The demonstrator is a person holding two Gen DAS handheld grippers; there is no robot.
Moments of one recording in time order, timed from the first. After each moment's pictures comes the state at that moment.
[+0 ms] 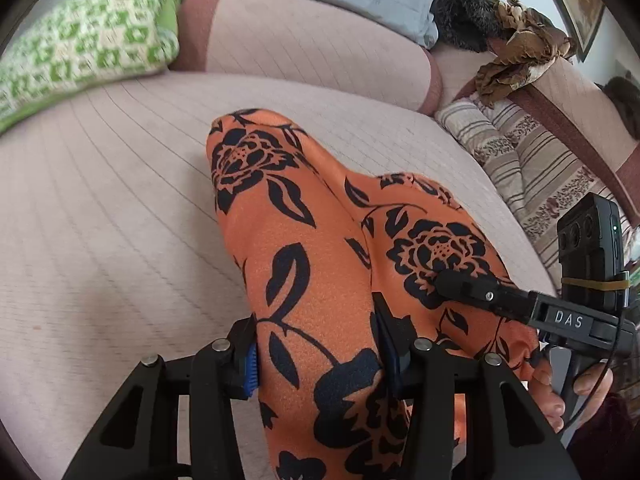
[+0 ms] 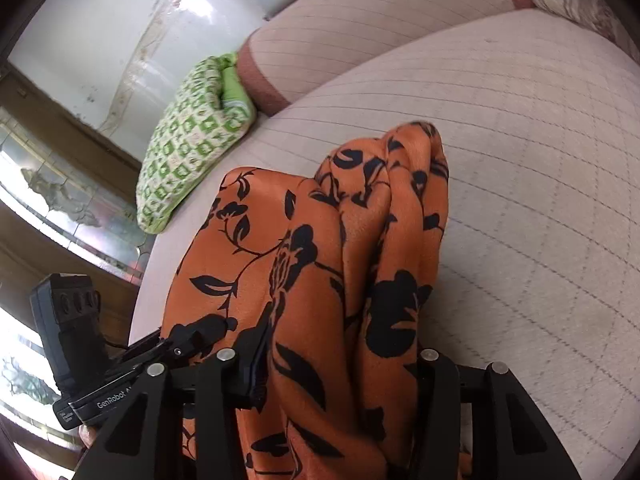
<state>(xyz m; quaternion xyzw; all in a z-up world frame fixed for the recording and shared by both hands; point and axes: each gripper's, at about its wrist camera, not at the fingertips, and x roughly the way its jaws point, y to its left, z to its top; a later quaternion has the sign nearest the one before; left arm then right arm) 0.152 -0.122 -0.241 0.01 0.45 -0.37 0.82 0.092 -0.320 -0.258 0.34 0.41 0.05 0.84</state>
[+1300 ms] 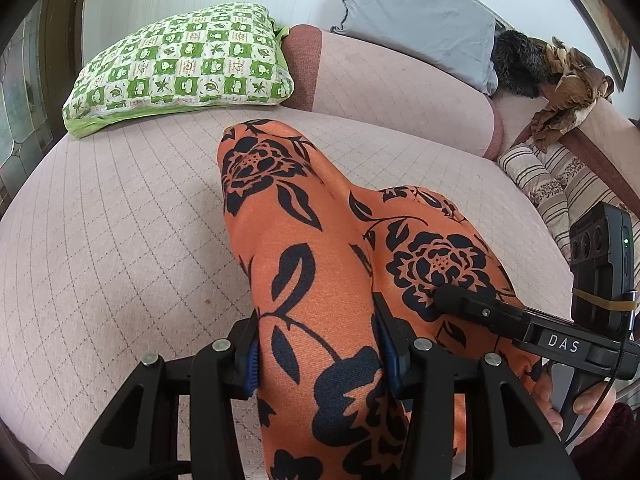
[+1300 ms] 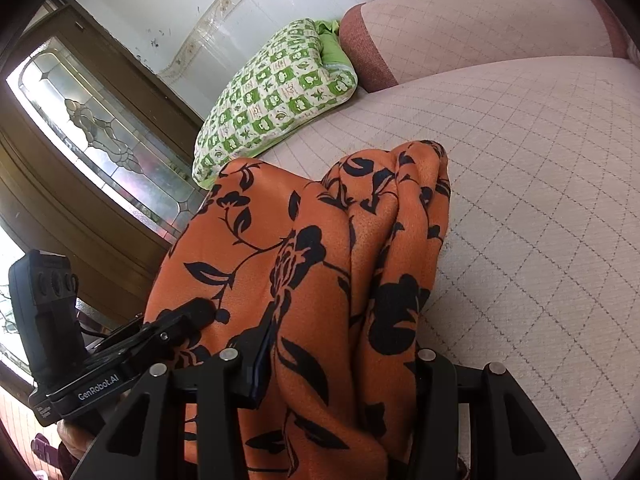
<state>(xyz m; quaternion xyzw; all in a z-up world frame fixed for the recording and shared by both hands) 0.151 -0.008 -0.214 0.00 0.41 -0.26 0.87 0.112 -0.256 -0.236 0.28 0.40 0.12 0.86</state>
